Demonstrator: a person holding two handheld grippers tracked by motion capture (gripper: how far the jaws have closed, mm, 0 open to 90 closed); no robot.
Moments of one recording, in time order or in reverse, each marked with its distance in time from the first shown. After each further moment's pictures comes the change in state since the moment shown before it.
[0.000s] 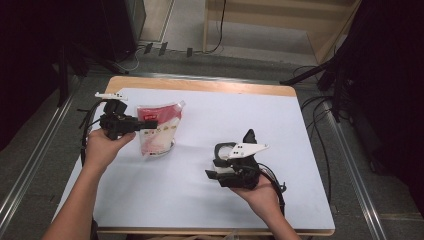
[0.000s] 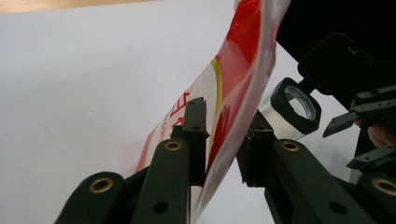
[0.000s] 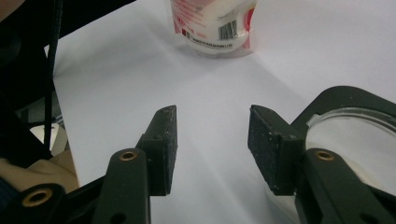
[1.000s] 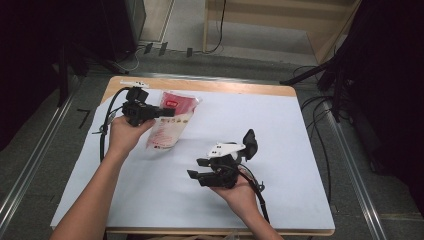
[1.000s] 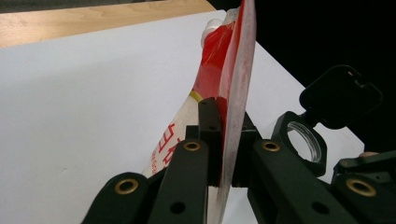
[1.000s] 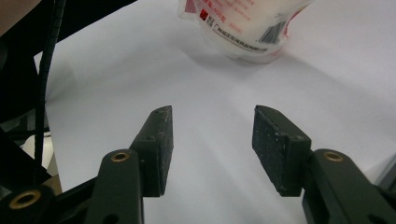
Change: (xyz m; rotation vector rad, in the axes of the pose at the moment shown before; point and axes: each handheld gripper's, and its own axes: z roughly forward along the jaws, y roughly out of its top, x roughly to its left) left arm -0.004 0.036 0.046 -0.012 -0.026 0.011; right arm 0.015 0.009 0.048 -0.008 -0.006 0.020
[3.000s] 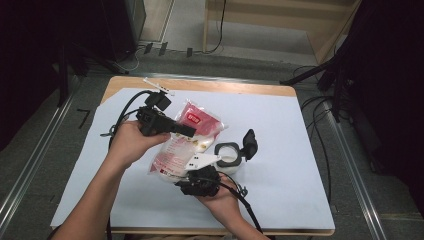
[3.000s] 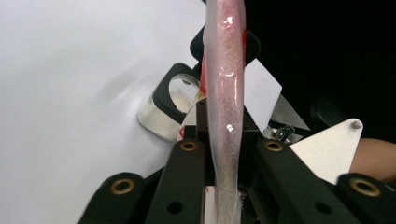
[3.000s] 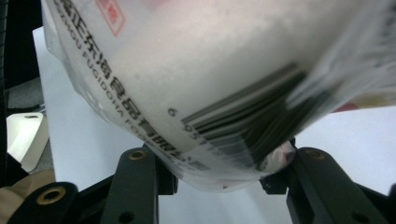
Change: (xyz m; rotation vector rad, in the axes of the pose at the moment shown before) left arm -0.100 0.021 -0.001 0.255 -0.168 0.025; right arm 0.038 0.000 0.035 0.011 -0.011 -0.134
